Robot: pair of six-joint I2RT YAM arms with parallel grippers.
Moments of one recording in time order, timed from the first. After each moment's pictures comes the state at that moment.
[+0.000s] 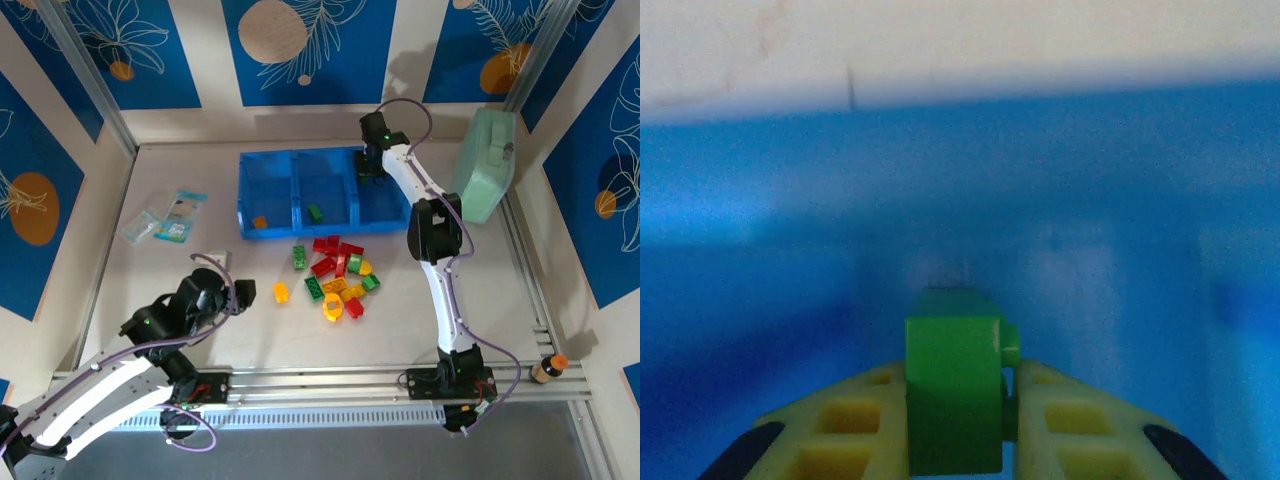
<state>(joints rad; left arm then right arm) -0.77 0.59 0.55 -0.64 -0.30 -0.55 0.29 2.47 2.29 -0.90 0.10 0.26</state>
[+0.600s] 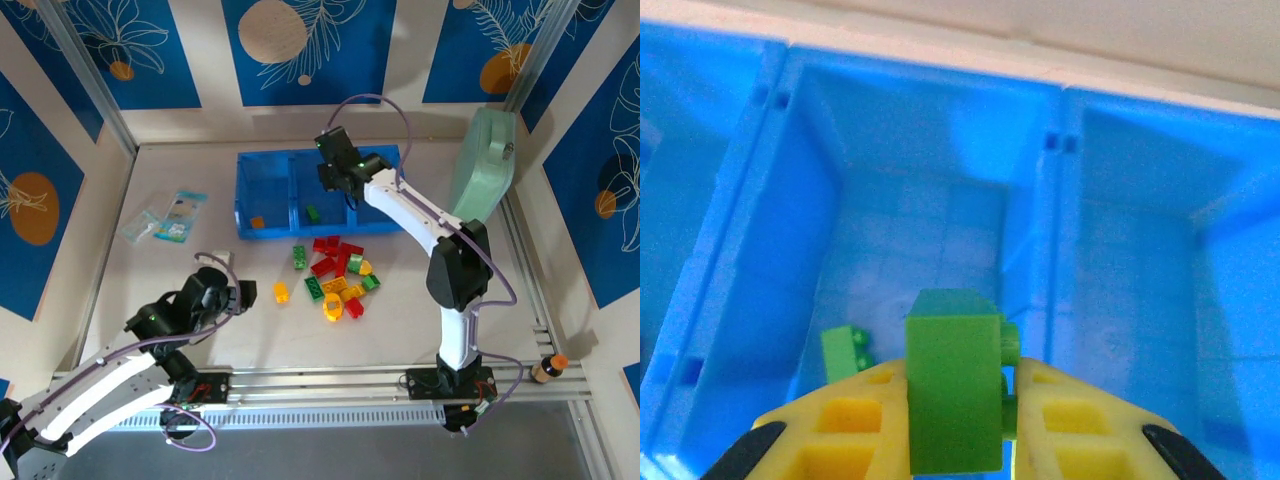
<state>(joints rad) -0.77 0.63 0.54 -0.64 -0.30 -0.55 0.61 1.95 1.80 -0.70 0.35 0.26</state>
